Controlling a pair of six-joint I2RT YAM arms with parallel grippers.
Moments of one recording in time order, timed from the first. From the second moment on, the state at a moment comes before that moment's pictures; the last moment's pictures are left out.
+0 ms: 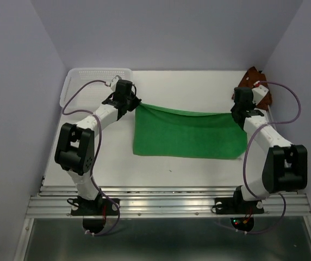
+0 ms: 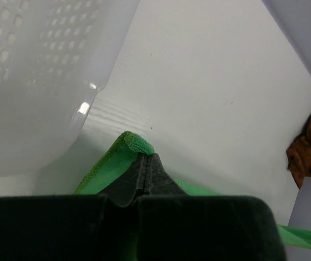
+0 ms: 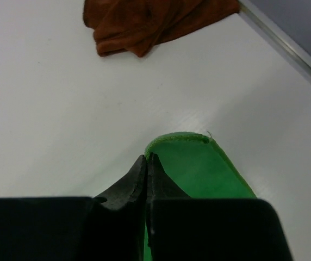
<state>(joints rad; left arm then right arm) -0.35 1.72 1.21 -0.13 -0.10 -0.95 0.07 1.40 0.98 -0.22 0.64 0.58</state>
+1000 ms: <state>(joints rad) -0.36 1.82 1.25 -0.16 -0.14 -0.91 -0.03 1.56 1.03 -0.03 0.34 0.41</state>
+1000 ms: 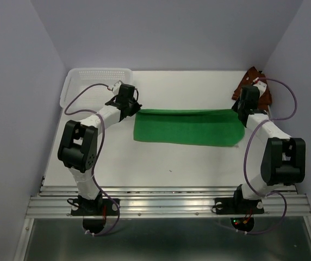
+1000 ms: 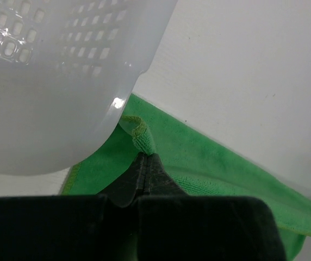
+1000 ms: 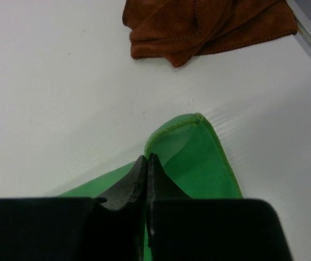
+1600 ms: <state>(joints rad) -0.39 1.66 1.12 -0.20 -0.16 -0.94 -0.03 1.31 0.87 -0.15 0.31 0.45</state>
